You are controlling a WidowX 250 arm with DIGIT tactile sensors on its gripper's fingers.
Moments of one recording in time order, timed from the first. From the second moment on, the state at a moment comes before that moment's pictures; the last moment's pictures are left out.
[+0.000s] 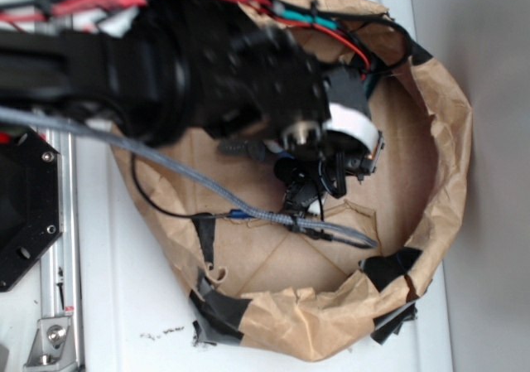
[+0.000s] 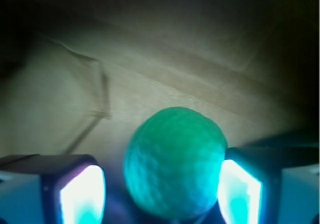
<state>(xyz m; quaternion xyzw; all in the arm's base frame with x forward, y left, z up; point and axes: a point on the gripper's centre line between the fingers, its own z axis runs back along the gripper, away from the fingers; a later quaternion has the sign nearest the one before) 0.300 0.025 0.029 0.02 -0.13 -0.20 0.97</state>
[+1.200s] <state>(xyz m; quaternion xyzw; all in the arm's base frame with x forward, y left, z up) 0.265 -0.008 0.175 0.06 -0.11 0.03 0.99</state>
